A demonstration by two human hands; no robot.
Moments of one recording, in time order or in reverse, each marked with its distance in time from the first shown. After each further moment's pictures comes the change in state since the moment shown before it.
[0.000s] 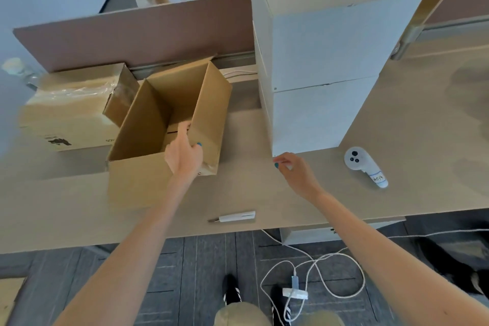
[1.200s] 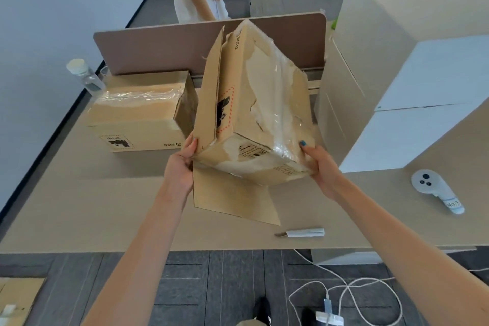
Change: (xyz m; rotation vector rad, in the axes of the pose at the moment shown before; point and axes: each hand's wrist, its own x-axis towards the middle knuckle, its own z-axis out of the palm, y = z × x) left_hand 0.046 -0.116 -0.144 -1.114 -0.282 -0.329; right_hand 0.033 -0.138 0.098 0.794 -0.029 0.254
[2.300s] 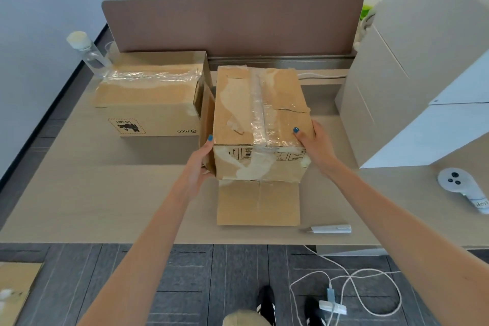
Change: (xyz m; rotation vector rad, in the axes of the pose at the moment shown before) left_hand 0.063 -0.054 -0.086 0.127 -0.193 -0.213; right_hand 0.050 0.018 0.084 -0.562 0.175 -0.230
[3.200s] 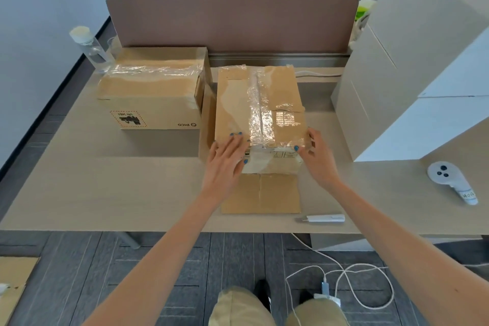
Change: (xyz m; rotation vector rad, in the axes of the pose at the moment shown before) left_hand -0.003 -0.050 0.035 1.281 0.166 0.870; right_hand -0.045 0.034 -0.009 -0.242 0.030 -0.164
